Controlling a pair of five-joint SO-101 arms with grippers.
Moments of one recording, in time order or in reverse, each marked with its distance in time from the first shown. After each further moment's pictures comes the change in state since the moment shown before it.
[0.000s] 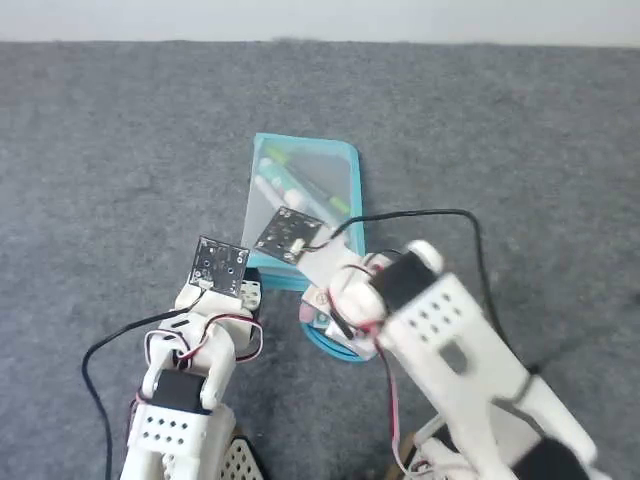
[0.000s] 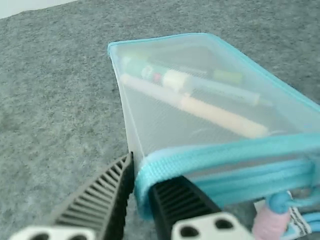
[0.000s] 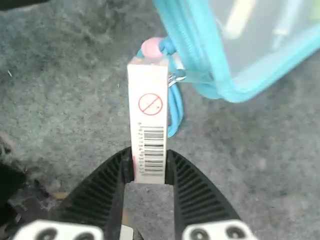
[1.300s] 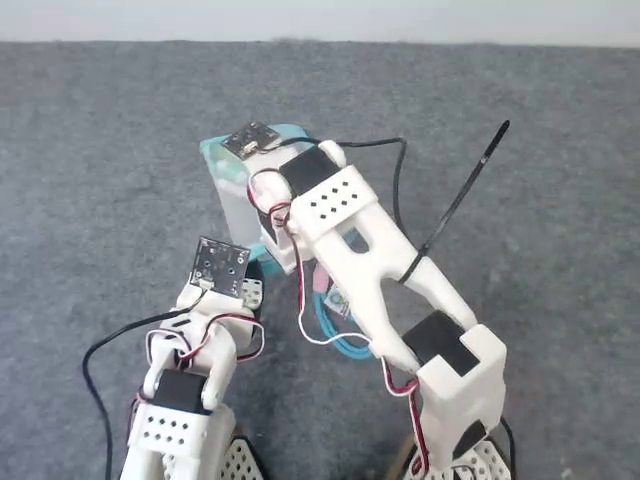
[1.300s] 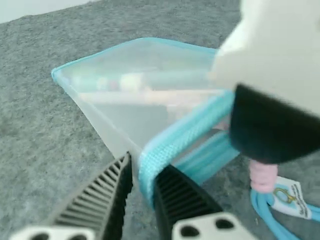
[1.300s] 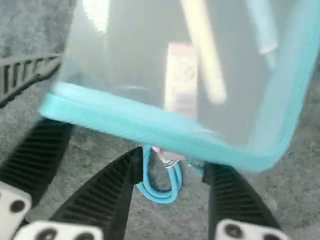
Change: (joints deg) left arm 0.6 0.0 0.0 -1.1 0.4; right arm 2.1 45.4 -47.8 5.0 -17.9
